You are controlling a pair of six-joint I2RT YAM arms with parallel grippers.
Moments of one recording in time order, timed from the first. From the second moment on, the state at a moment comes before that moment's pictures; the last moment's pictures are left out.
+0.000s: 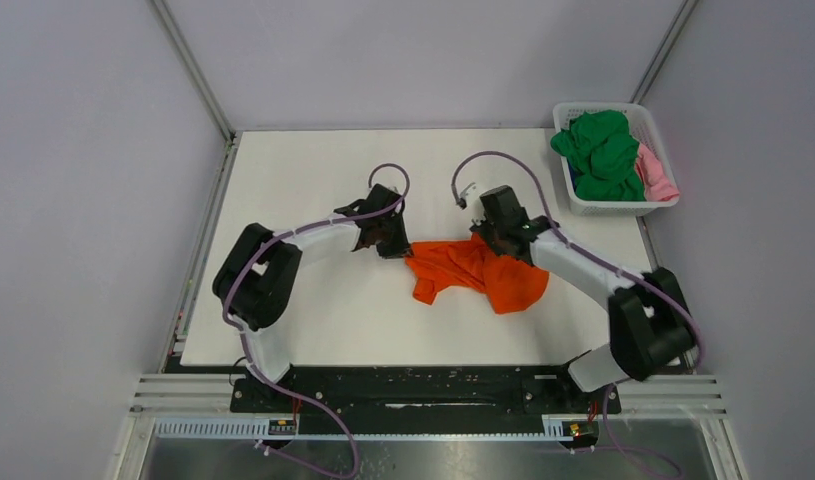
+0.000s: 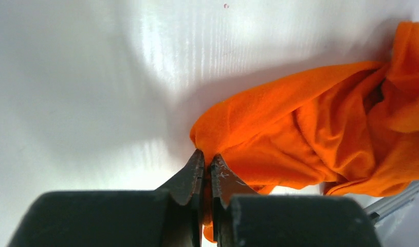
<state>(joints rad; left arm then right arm) -0.58 1.87 1.16 -0.27 0.17 -0.76 0.51 1.59 1.02 -0.43 0.17 -0.35</state>
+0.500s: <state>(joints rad) -0.58 1.04 1.02 -0.45 -0.17 -0.75 0.51 0.54 0.69 -0.16 0.48 -0.08</state>
